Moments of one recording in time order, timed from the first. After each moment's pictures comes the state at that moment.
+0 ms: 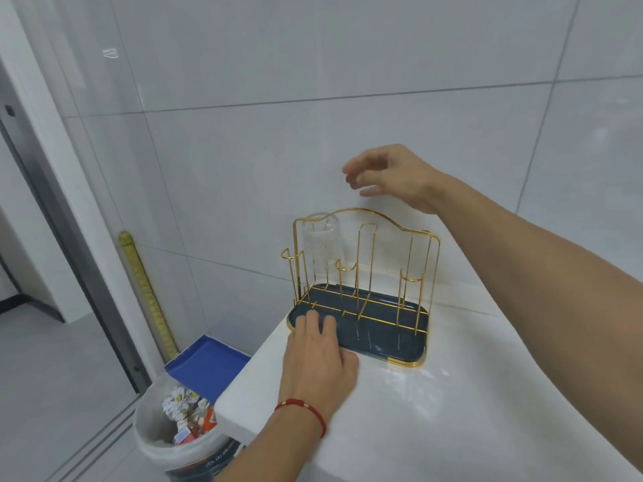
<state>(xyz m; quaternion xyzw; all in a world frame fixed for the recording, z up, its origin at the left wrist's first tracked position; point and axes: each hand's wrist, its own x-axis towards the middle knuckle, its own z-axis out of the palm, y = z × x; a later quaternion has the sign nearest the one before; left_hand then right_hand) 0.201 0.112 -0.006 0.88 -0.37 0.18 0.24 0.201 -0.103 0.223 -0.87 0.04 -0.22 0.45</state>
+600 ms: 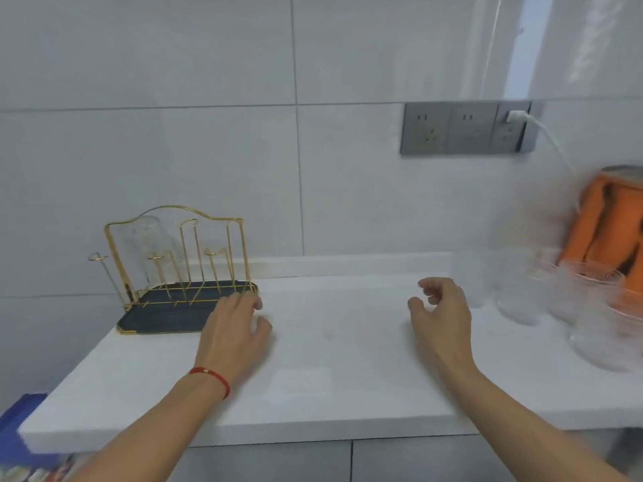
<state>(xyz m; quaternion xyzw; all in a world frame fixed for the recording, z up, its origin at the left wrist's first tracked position) 0.098 0.058 0.019 0.78 -0.51 0.12 0.34 -0.173 -0.092 0.031 -0.64 0.50 -0.51 0.29</state>
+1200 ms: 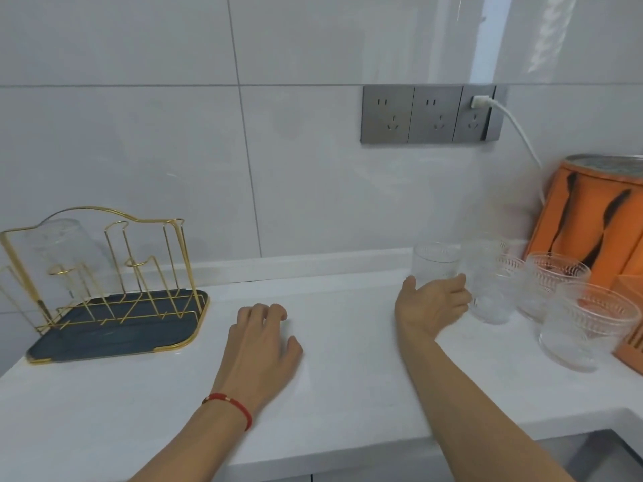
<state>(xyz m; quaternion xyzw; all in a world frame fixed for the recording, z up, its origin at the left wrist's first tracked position) 0.020 -0.007 0.001 0.75 -0.59 0.07 0.29 -0.162 -0.189 0.013 -0.45 0.70 -0.53 0.19</state>
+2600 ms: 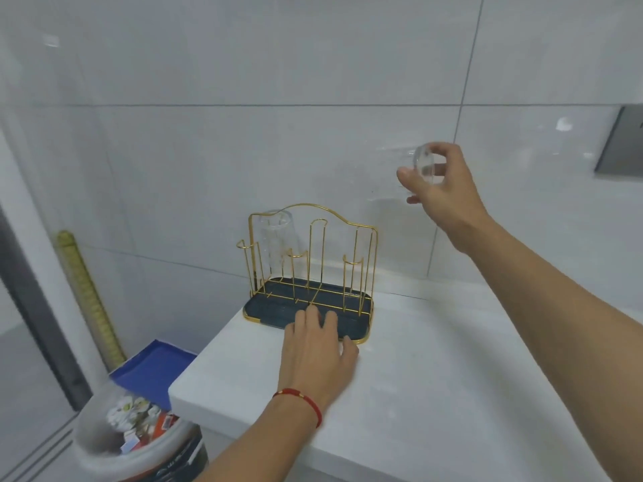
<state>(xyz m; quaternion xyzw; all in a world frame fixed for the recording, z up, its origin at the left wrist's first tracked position) 0.135 0.081 0.006 0.87 -0.42 0.14 0.21 0.053 -0.112 0.199 -0.76 0.19 -0.45 0.42</state>
